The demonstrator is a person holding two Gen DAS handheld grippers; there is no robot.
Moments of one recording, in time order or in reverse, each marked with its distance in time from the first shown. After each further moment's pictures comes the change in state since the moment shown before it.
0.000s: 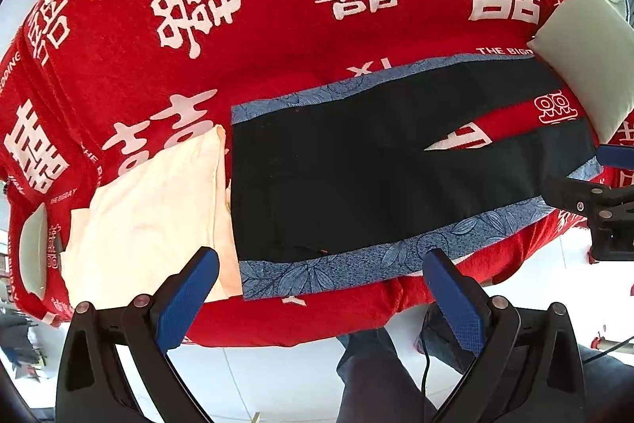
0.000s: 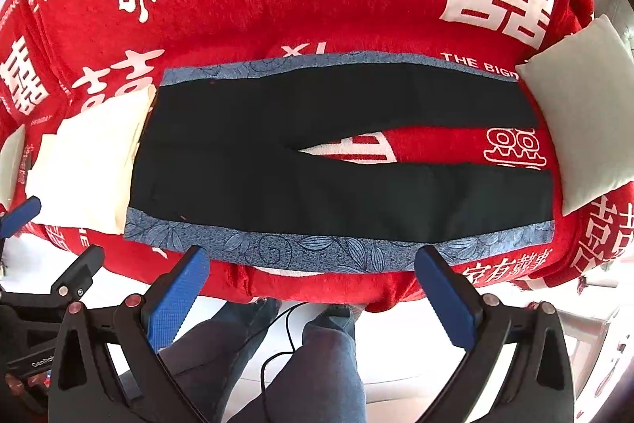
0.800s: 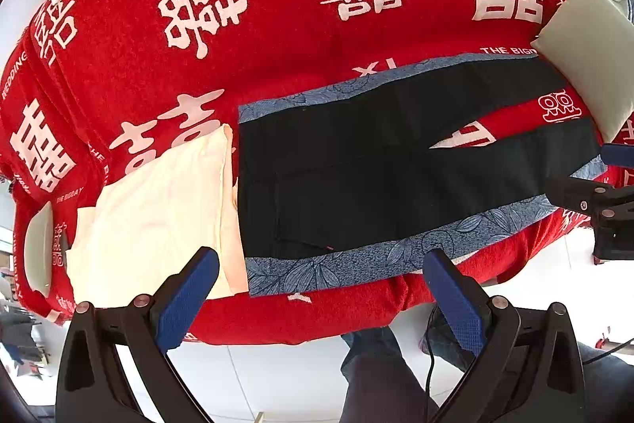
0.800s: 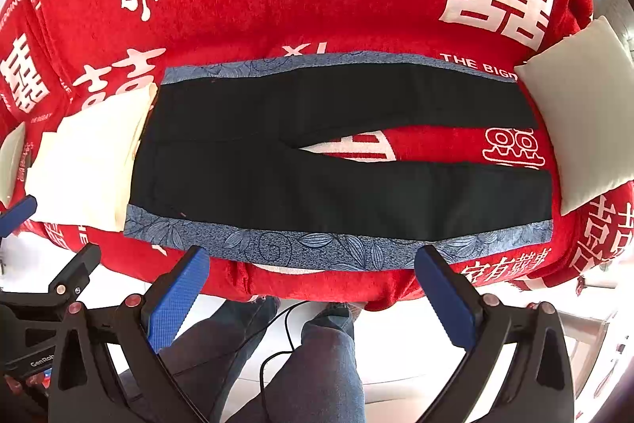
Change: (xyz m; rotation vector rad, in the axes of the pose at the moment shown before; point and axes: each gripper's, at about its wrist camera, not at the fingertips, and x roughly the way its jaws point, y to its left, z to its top) left arm -0.004 -0.002 -0.003 -0.006 -0.003 0.025; right arm -0.003 0.003 0.000 -0.009 0.003 -0.017
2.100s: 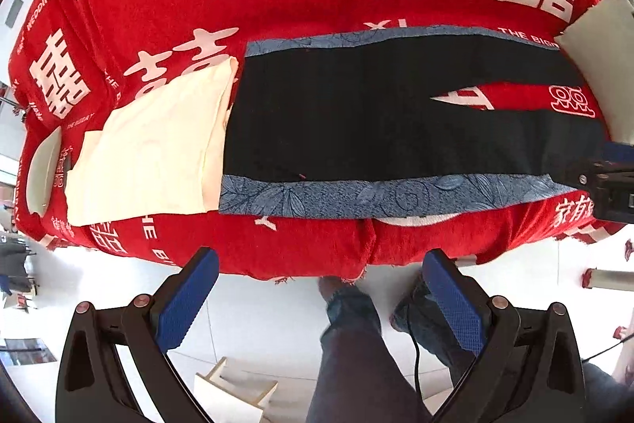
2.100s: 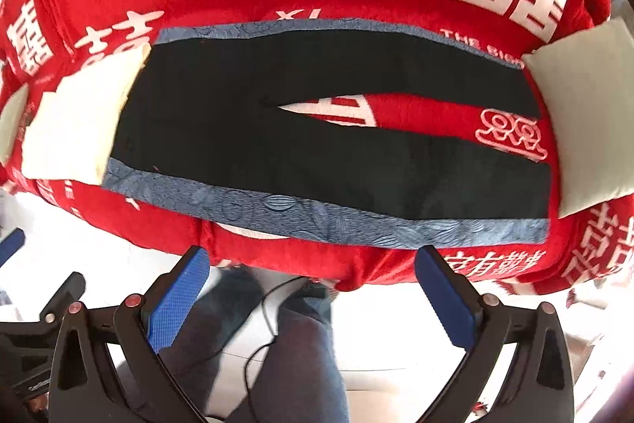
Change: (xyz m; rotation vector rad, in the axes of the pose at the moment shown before) left arm -0.006 -0.053 -0.051 -0.173 0.129 0.052; right arm 0.020 -0.049 -0.022 -0.083 0.091 0.022
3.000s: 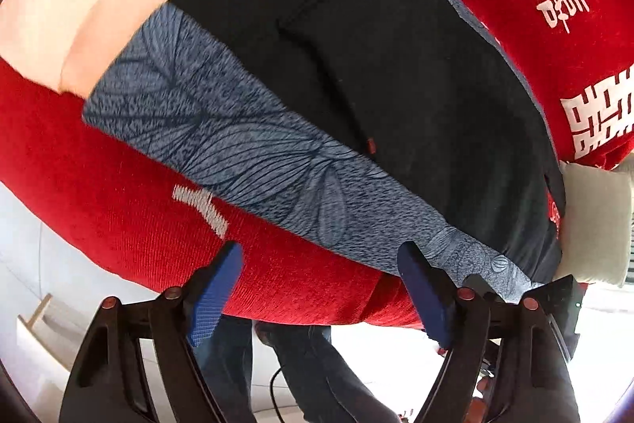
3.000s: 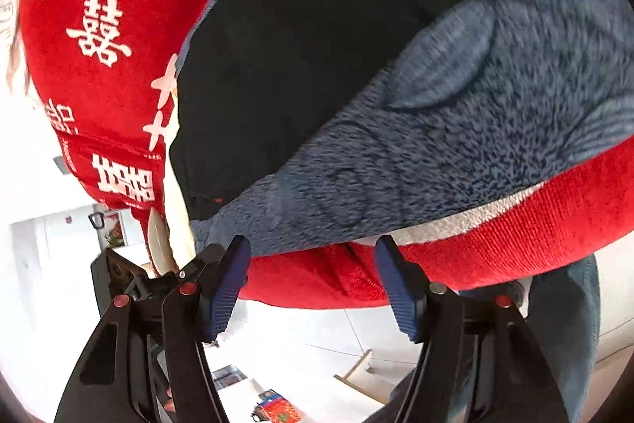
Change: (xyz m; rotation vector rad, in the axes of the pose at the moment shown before) left arm 0.255 0.096 -0.032 -0.518 0.175 -0.528; right arm 0.256 0.032 -0.063 0.583 0.021 0.775
